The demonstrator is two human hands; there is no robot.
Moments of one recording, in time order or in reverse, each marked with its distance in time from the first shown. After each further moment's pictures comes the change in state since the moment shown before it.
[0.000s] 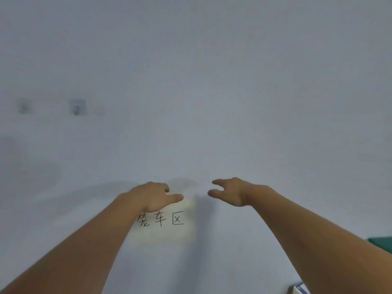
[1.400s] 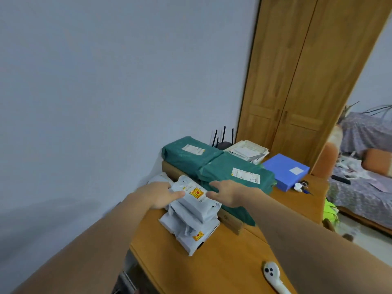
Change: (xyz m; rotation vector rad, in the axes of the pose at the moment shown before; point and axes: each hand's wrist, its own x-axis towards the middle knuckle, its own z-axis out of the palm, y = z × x) left_hand -0.057 0.594 0.350 0.099 -0.464 0.696; right_hand -0.423 0.514 0.106 0.067 -0.170 0.732
